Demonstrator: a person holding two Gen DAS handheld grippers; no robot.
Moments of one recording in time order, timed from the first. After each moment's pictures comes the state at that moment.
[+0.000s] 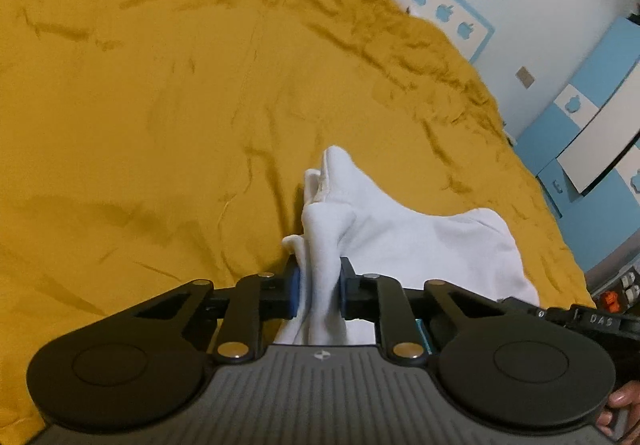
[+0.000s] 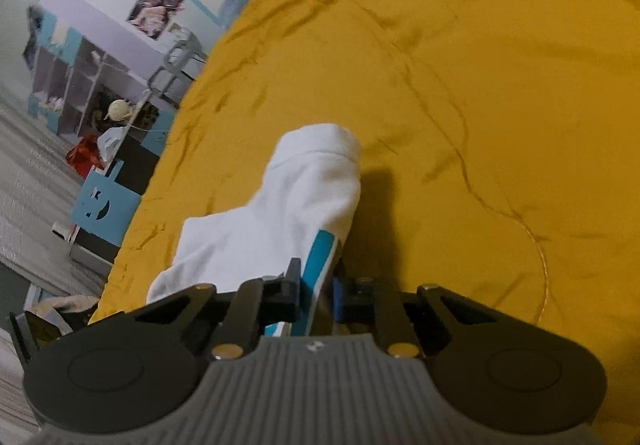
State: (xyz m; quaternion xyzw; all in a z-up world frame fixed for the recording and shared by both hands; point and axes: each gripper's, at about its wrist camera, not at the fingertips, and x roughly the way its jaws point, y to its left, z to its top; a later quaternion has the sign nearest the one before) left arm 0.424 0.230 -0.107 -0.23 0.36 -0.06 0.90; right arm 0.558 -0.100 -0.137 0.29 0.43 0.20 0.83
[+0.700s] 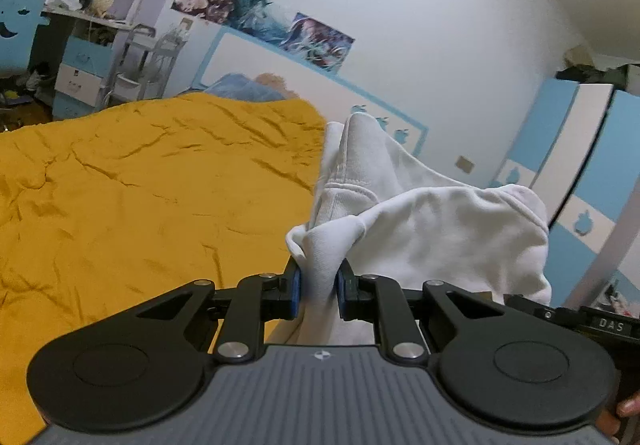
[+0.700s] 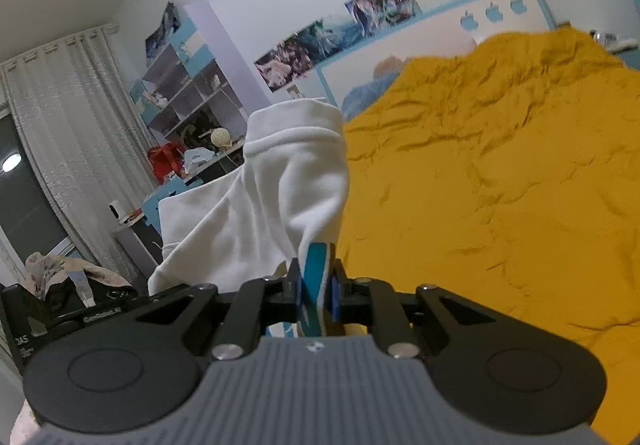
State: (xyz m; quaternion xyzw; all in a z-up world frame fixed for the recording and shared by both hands) left arm 0.212 0.169 0.050 -0.22 0.19 -0.06 0.95; right arm 0.331 -0.129 0.069 0.20 0.25 0.28 0.90
